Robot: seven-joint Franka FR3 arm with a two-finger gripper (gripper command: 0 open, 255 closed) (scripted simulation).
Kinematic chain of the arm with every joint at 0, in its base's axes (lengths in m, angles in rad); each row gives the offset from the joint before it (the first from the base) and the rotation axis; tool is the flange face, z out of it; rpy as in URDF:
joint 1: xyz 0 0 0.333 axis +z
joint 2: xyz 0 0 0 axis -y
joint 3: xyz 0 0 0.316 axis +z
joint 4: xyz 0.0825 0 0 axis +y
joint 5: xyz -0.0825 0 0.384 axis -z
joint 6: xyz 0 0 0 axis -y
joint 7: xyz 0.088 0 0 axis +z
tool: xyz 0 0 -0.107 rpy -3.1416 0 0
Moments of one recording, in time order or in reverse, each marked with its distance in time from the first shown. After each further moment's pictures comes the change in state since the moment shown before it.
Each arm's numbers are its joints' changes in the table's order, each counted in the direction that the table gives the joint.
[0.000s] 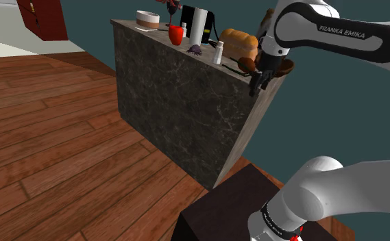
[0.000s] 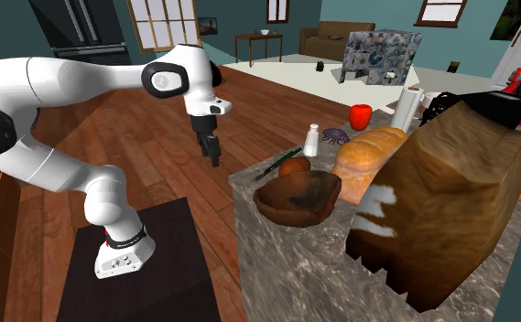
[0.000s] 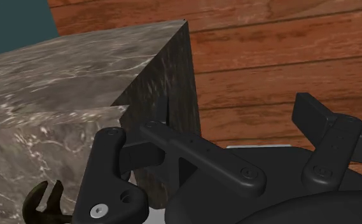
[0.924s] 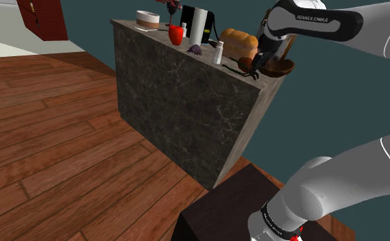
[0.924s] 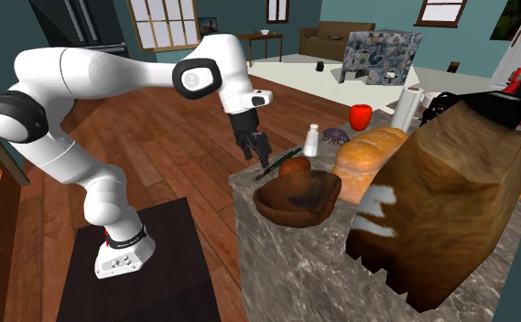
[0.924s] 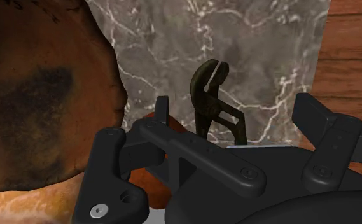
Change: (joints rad) arm -0.016 -0.290 -0.173 -0.281 0.070 0.243 0.226
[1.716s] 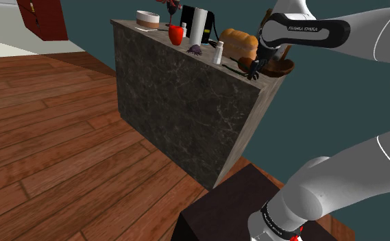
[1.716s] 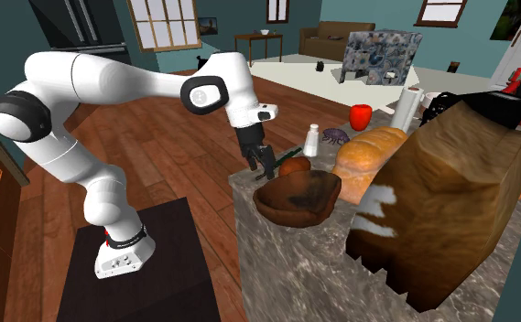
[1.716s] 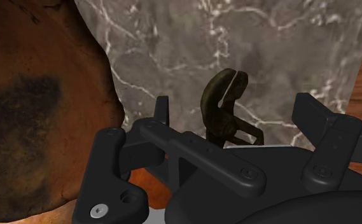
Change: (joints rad) arm -0.006 -0.033 -0.027 0.061 0.002 0.104 0.008
